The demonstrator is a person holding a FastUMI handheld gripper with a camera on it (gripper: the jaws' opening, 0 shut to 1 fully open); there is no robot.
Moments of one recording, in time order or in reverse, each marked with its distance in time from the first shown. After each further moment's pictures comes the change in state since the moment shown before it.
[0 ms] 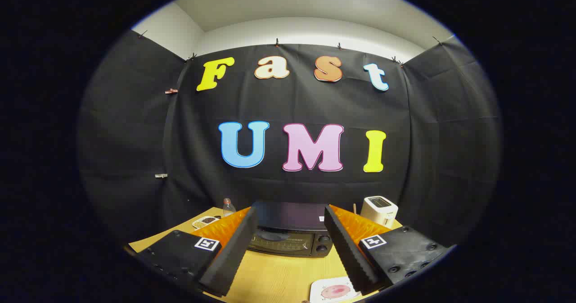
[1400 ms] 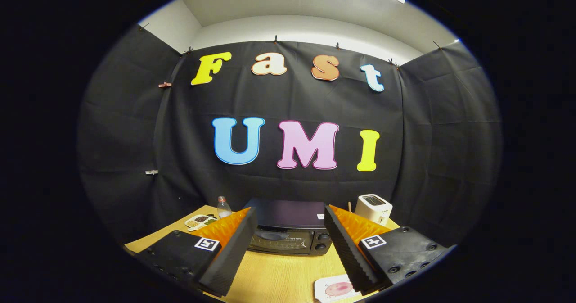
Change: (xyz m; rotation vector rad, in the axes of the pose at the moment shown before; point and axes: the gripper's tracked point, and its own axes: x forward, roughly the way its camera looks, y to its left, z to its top) arm 0.019 0.024 -0.017 -0.036 0.027 -0.082
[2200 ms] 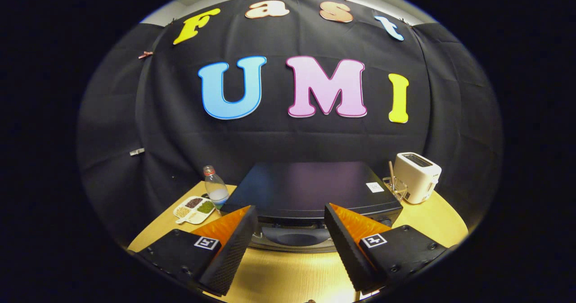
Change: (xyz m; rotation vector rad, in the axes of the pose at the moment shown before) arm 0.186 0.061 -0.156 0.066 0.300 0.012
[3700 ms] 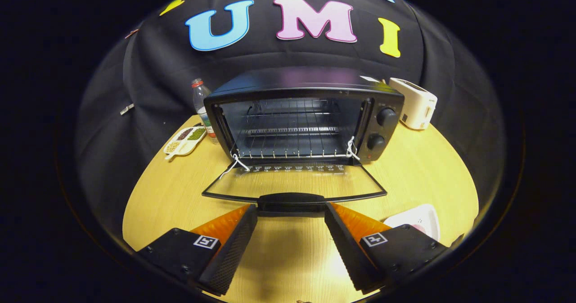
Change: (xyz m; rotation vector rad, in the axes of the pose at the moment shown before) arm -0.084 -0.013 -0.160 0.055 0.394 -0.036
